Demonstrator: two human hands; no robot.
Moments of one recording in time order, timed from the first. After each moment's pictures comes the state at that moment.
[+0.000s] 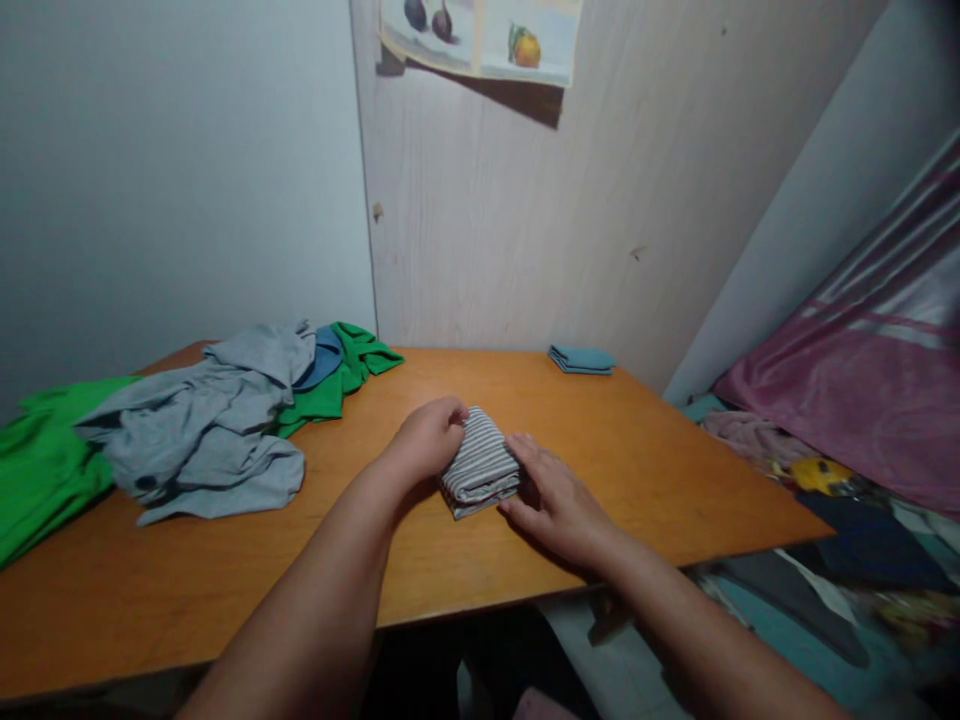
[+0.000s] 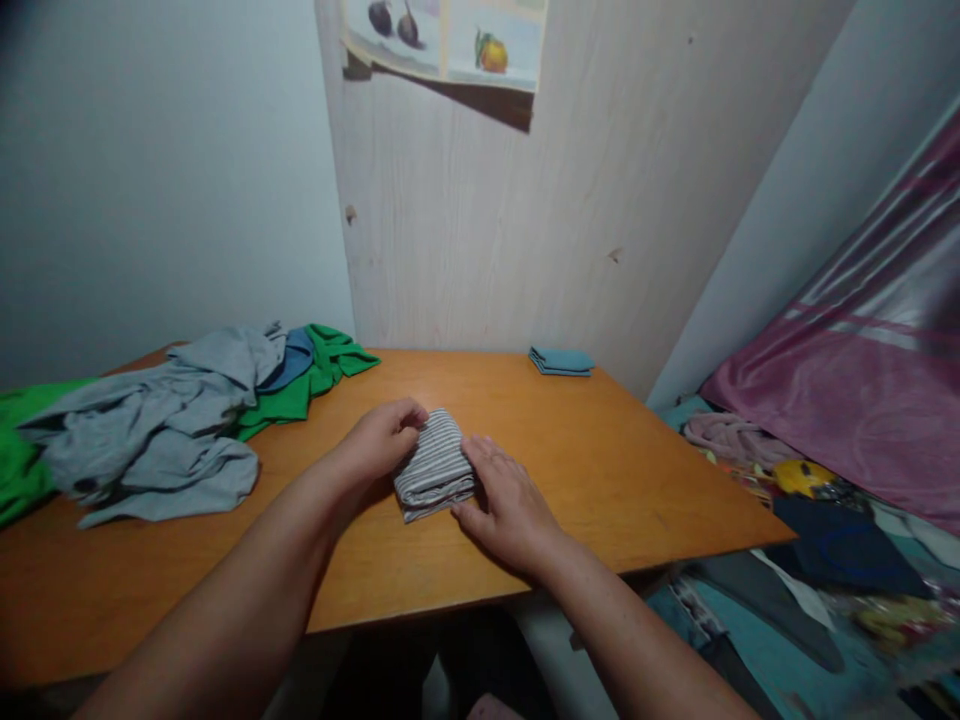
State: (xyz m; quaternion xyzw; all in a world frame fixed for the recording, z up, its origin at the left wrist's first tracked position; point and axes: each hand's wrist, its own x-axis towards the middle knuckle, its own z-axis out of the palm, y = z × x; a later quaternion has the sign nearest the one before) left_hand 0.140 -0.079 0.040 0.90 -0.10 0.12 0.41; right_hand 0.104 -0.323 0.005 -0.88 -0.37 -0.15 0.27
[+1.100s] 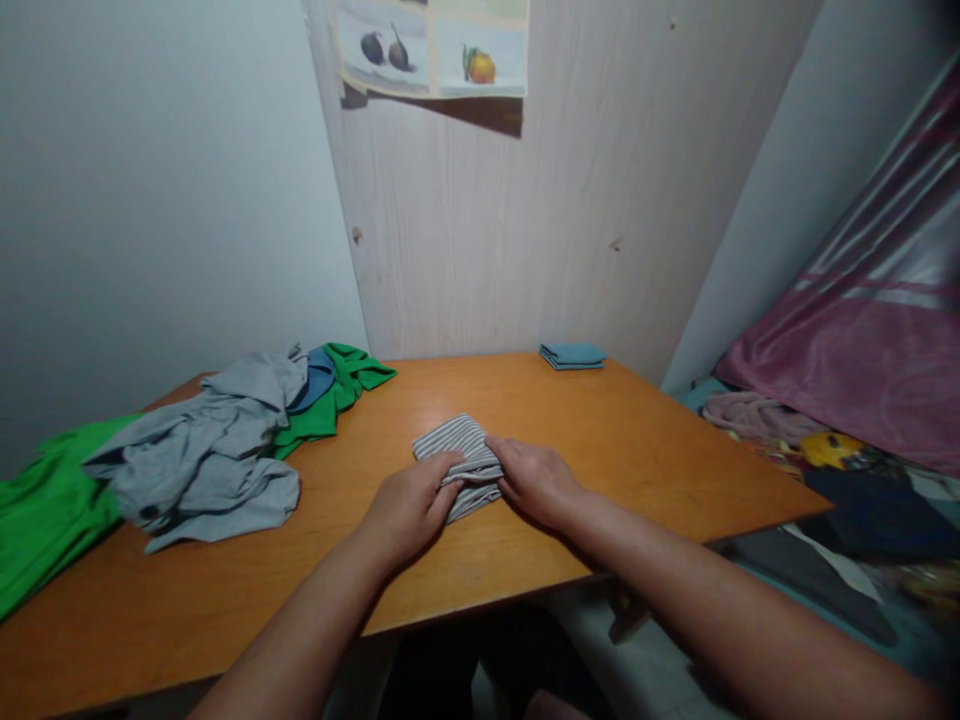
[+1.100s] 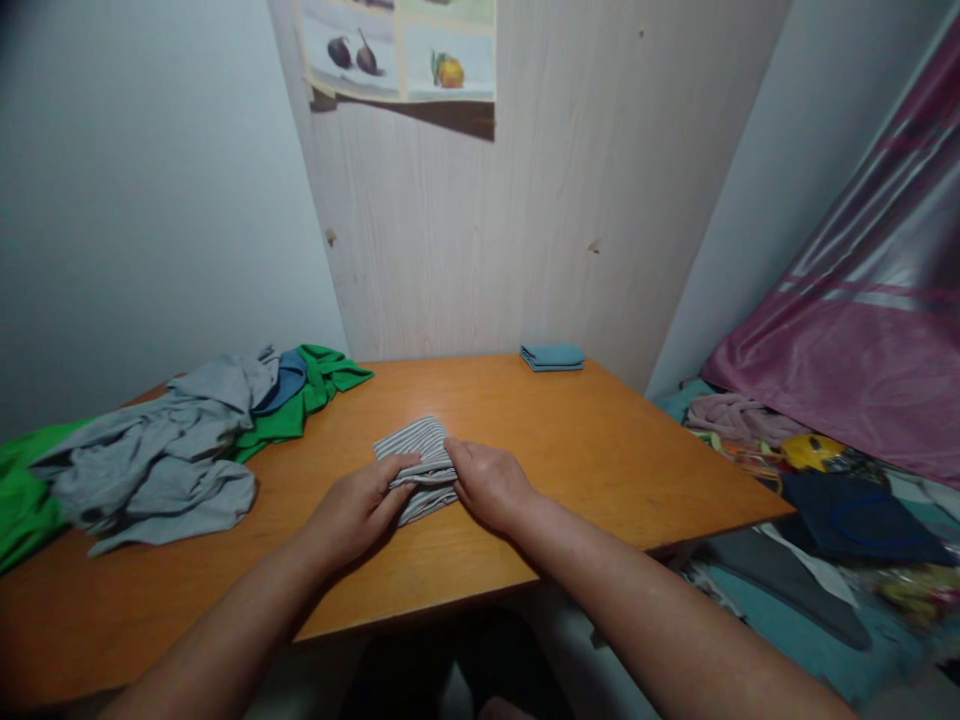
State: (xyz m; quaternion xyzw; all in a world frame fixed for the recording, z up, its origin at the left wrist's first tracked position) left_hand 0.073 -0.080 0.018 0.95 -0.18 0.12 0.24; right_hand 0.133 -0.308 0.014 -0.90 -0.38 -0.16 0.13
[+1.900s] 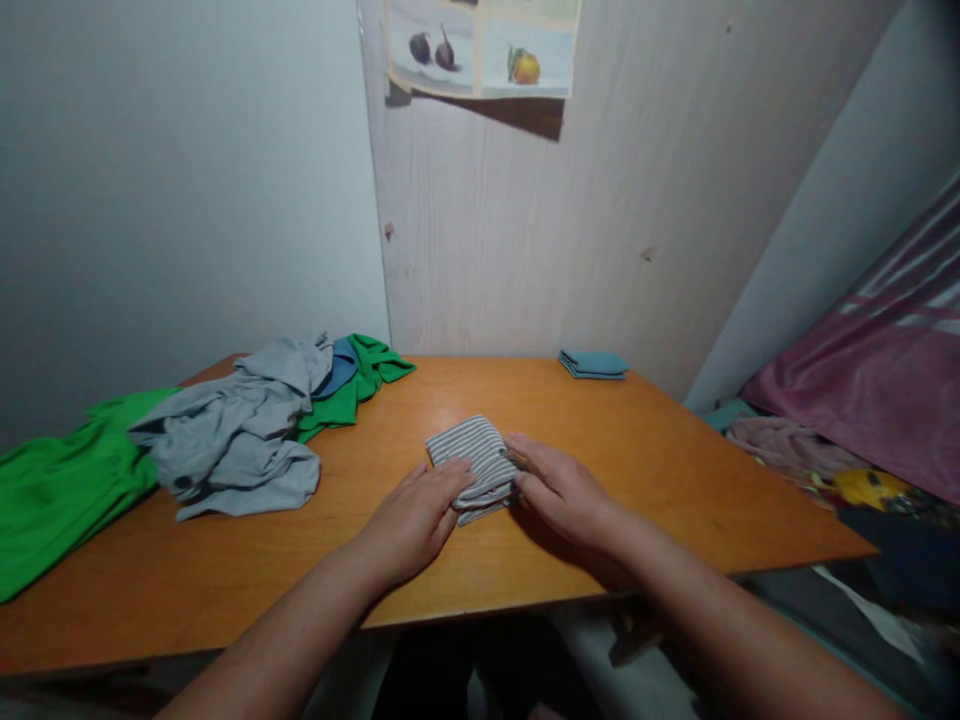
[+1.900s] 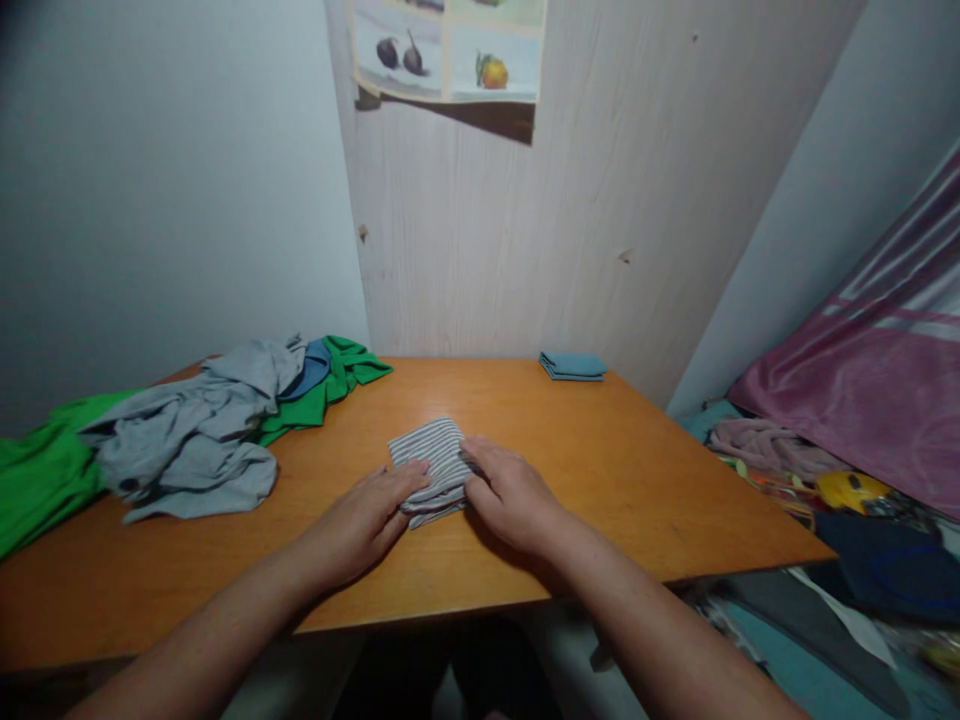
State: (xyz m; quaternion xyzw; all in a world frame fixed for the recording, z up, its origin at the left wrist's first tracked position) left_hand 0.059 -0.065 0.001 0.95 -0.21 0.10 0.21; right_hand 0.121 -0.316 0.030 -0.86 -0.39 -0.13 0.29
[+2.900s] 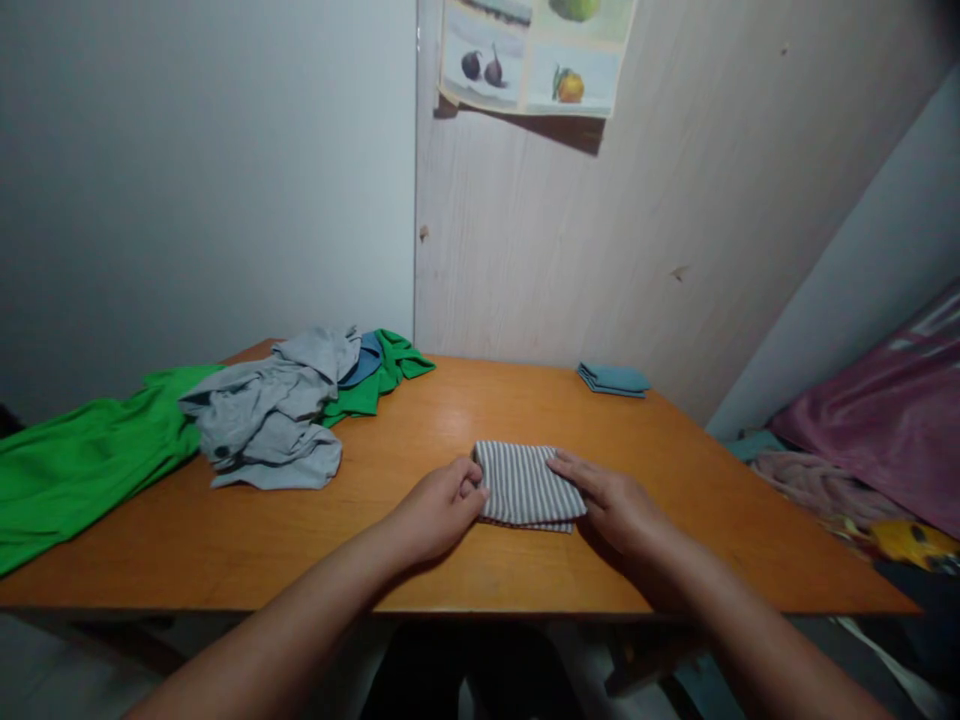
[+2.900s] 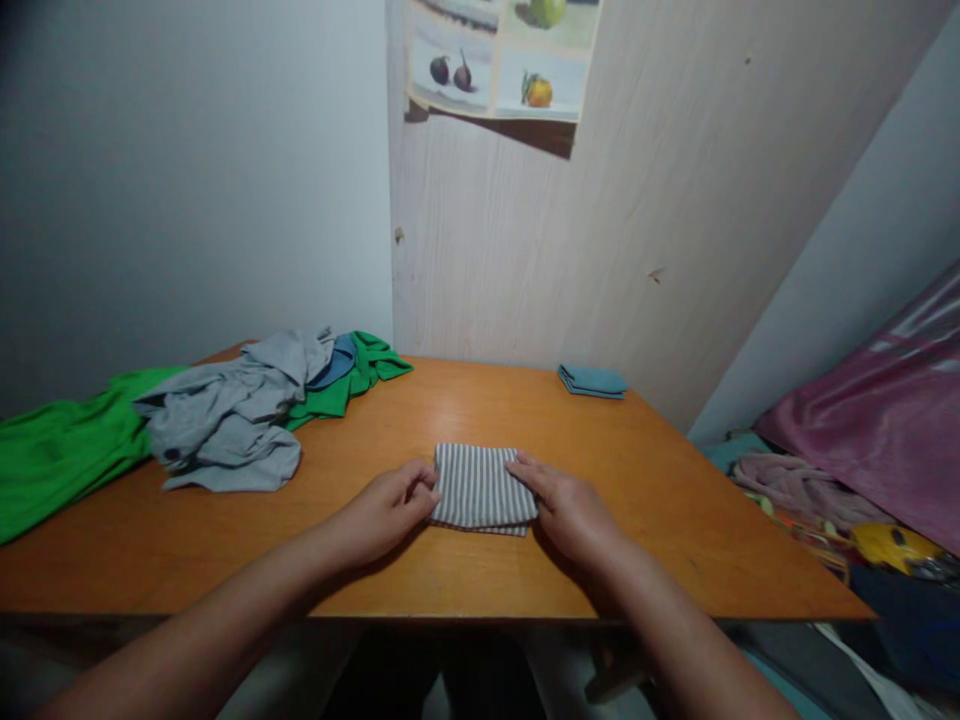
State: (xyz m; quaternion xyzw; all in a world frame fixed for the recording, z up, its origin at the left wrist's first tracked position) left_hand 0.065 -0.086 0.010 0.89 -0.10 0.05 0.45; right_hand 0.146 -0.375 0.009 -0.89 -0.37 -0.11 0.25
